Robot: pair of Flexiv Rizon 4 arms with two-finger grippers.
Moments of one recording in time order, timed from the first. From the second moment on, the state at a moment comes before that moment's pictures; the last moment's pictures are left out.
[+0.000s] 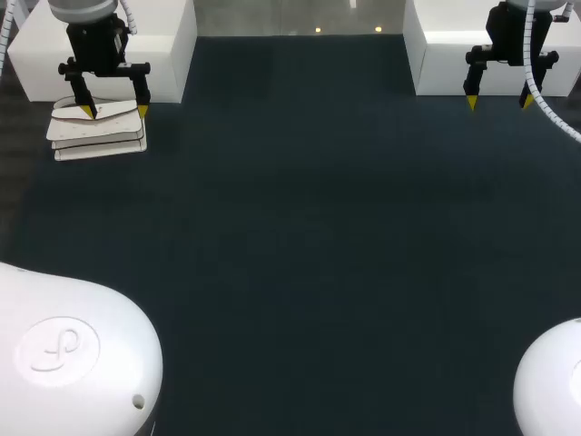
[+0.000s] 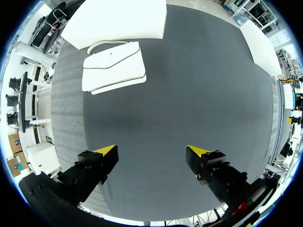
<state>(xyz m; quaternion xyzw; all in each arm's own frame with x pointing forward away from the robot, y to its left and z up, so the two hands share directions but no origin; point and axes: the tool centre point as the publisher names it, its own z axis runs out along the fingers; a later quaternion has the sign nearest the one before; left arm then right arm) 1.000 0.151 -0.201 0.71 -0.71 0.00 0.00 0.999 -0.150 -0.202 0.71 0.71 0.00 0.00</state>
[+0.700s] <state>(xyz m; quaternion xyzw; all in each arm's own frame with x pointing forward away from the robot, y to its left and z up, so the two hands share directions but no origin) 1.009 0.187 -0.207 0.69 -0.72 0.01 0.01 1.011 -0.140 -0.198 0.63 0.77 0.03 0.02</state>
